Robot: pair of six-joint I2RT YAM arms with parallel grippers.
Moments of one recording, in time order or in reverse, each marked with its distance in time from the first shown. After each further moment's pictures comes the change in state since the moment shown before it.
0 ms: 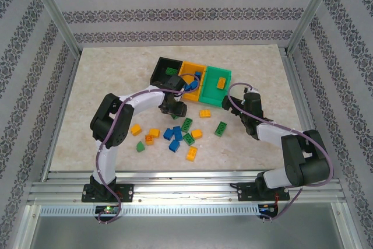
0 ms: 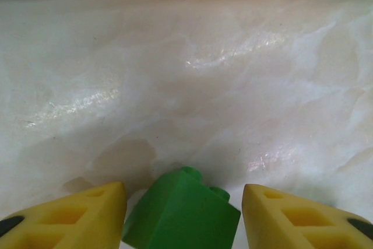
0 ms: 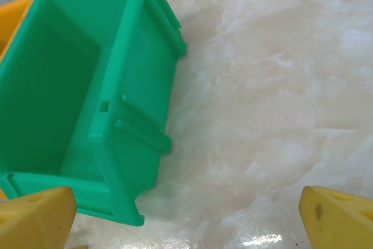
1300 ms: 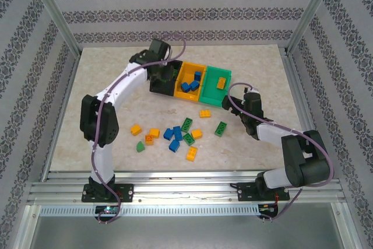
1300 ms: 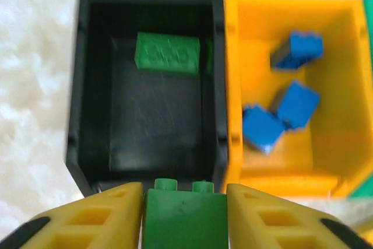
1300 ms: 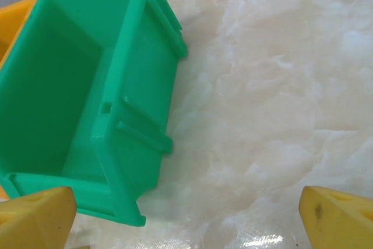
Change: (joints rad) left arm 0.173 -0.022 0.435 -0.108 -0.145 0.170; right arm 0.000 -0.007 0.000 -0.001 0.000 0.000
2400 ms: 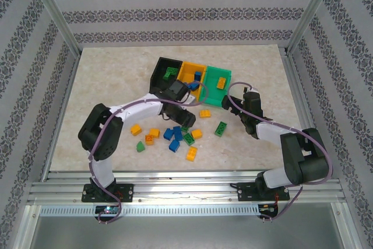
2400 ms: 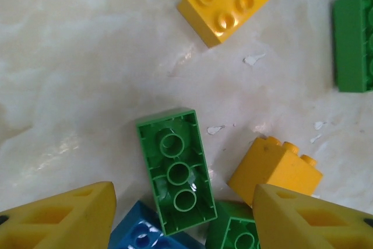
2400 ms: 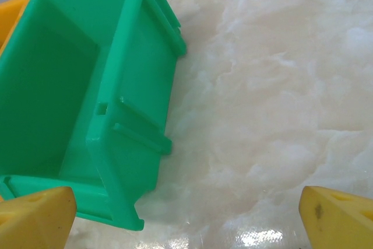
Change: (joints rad) left arm -0.284 -0.151 -0.562 0.152 0.268 0.021; right arm 0.000 0.026 0.011 0.001 -0.001 0.004
